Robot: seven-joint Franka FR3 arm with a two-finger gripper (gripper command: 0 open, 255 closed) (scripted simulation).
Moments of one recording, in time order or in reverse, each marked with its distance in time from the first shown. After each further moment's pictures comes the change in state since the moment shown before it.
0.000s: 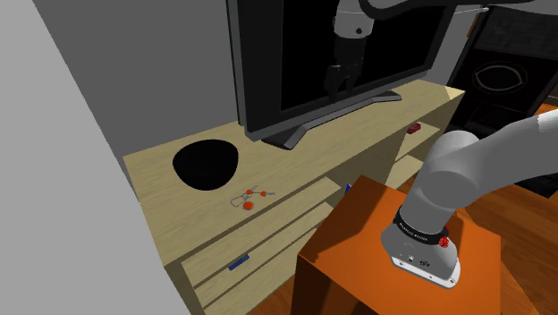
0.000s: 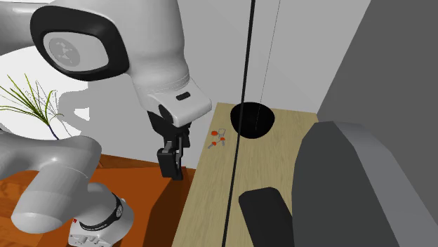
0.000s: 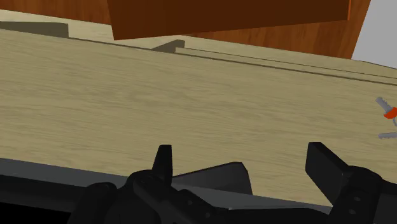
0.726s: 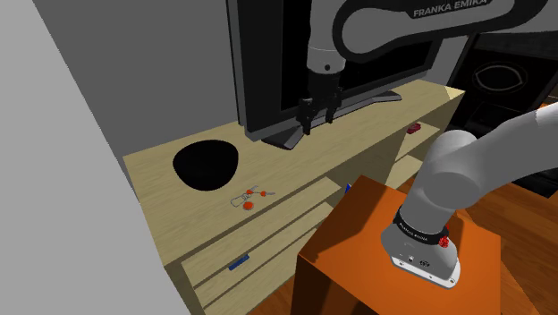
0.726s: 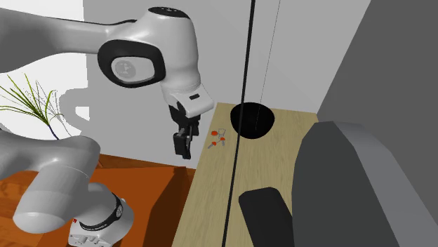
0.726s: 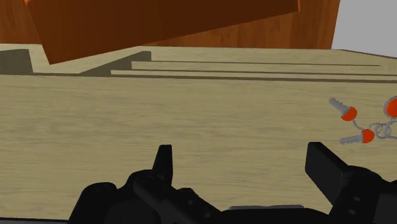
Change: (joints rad) arm 0.045 0.057 0.187 -0.112 0.144 0.154 0.285
